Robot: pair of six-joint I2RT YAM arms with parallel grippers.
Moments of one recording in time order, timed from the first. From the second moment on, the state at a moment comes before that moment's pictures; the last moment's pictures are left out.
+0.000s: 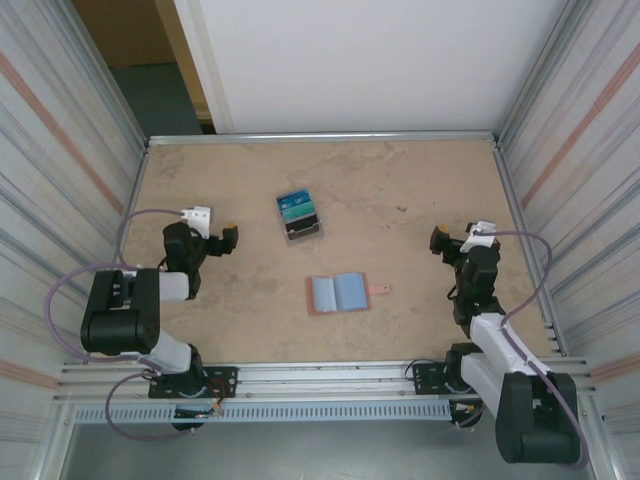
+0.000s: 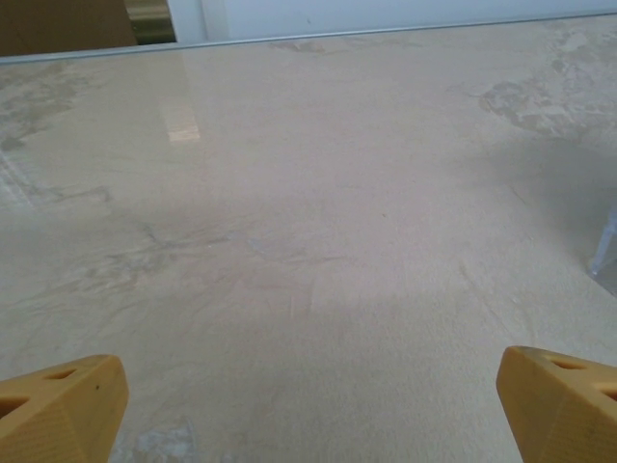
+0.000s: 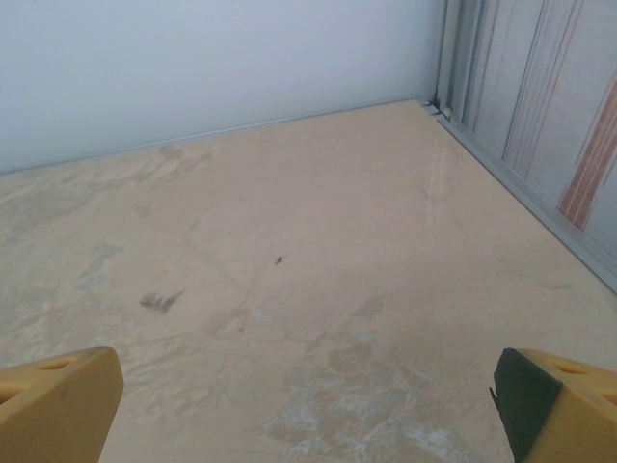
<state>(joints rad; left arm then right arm) 0.03 1.51 0.39 0.72 0.18 0.09 -0.01 0.92 0.19 0.49 0.15 0.16</state>
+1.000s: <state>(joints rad) 0.02 1.51 0.39 0.70 0.18 0.09 -0.14 1.55 0.34 0.81 -0.22 0.13</state>
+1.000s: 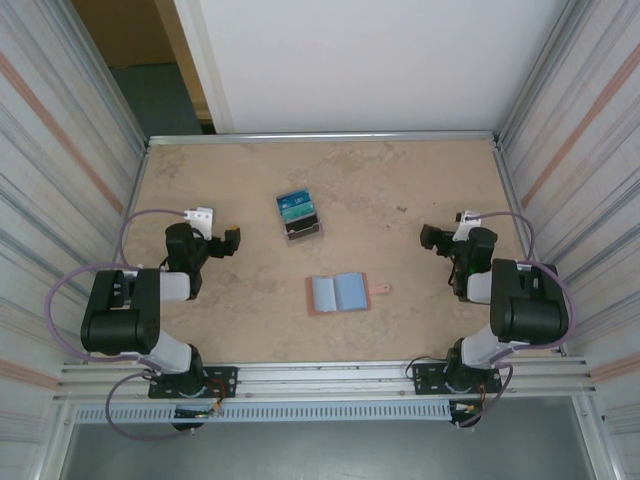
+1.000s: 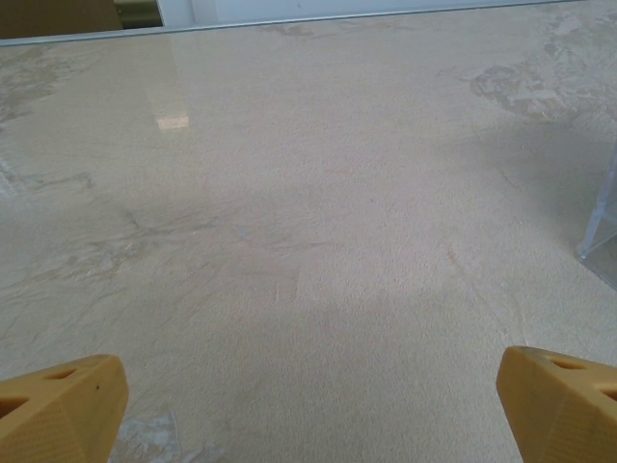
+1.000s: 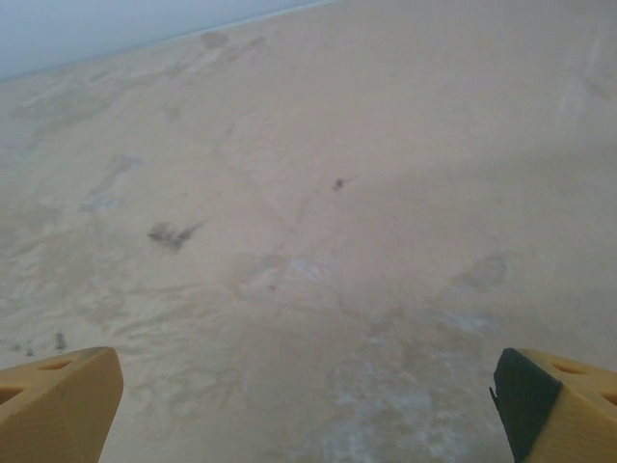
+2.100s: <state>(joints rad) 0.02 1.51 0.39 0.70 0.18 0.09 -0.06 1.55 0.39 0.73 -0.07 0.08</state>
